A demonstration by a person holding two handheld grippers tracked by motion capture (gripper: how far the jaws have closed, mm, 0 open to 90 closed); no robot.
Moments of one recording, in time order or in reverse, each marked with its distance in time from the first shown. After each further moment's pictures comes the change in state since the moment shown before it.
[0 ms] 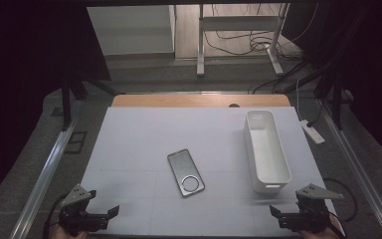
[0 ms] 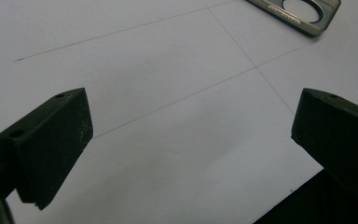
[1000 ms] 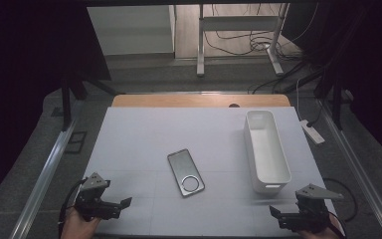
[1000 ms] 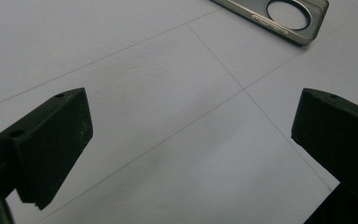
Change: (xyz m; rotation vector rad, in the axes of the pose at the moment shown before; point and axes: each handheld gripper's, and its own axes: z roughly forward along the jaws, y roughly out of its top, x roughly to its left) left arm -0.005 0.034 0.029 0.040 -0.057 0.076; right arm 0.000 0.000 0.000 0.006 0.004 -0.004
